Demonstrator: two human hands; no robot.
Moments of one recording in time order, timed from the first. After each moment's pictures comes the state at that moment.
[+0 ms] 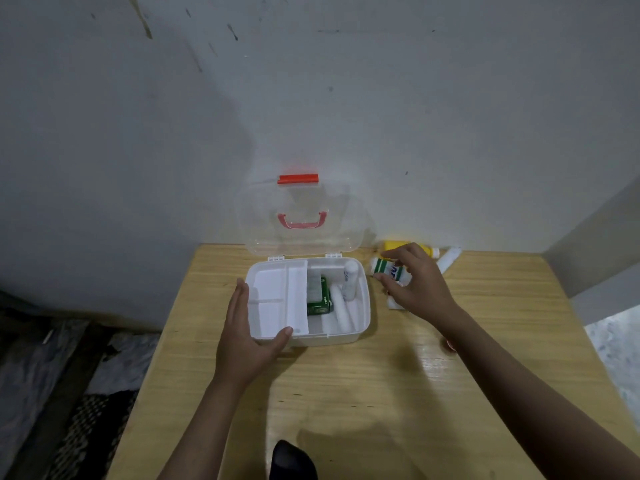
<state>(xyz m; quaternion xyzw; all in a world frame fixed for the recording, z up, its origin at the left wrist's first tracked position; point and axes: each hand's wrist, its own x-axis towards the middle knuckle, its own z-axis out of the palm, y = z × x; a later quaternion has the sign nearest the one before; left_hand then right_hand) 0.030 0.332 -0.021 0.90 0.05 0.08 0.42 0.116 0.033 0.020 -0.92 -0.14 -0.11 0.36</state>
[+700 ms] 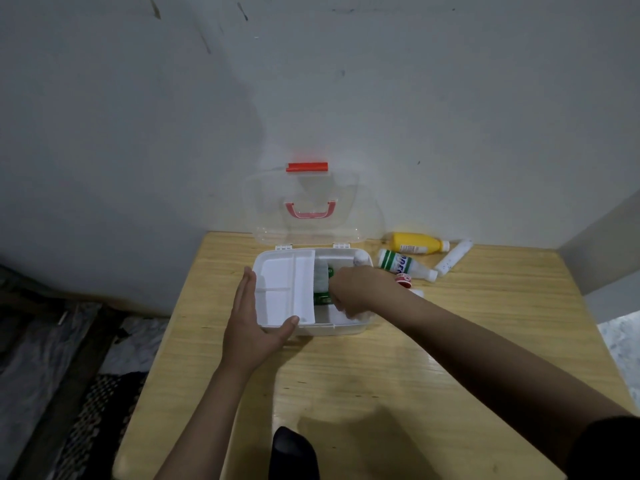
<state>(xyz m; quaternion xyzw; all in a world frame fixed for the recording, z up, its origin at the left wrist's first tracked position) 0.029 0.331 -0.018 0.90 0.06 0.08 0.42 0.128 0.140 0.038 -0.90 -0.32 0.29 -0.08</state>
